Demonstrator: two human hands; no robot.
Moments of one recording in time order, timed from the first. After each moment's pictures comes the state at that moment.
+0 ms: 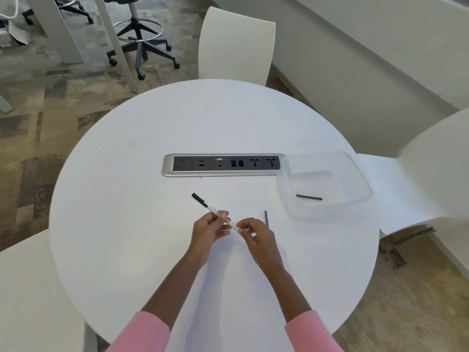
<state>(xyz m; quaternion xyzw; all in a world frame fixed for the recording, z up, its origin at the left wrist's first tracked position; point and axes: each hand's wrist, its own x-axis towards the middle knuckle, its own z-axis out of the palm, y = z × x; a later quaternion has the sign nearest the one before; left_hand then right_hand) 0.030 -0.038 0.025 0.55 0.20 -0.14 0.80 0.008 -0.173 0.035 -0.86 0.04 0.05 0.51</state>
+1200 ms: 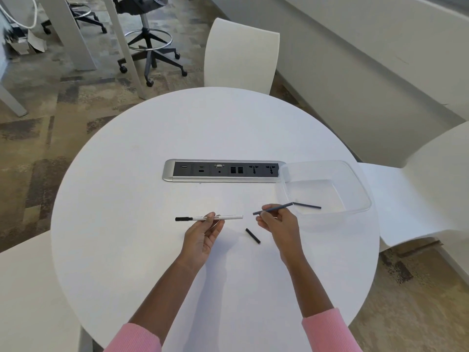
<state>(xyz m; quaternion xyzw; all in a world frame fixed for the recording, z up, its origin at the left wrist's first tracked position) 0.033 -0.041 0.046 0.31 0.34 -0.09 0.88 0.036 -0.207 0.085 -0.69 0.20 0.04 0.70</state>
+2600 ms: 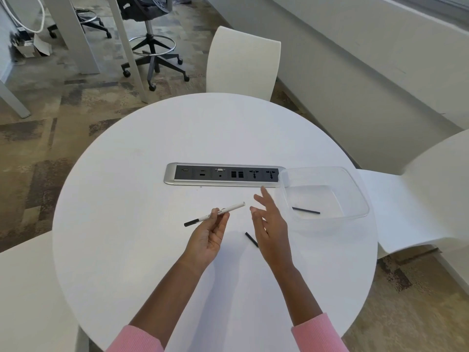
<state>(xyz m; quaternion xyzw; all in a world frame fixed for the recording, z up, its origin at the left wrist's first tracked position) 0.036 -0.053 0.078 0.16 0.36 -0.10 0.91 0.023 -0.185 0.094 -0.81 0.00 -0.07 0.58</state>
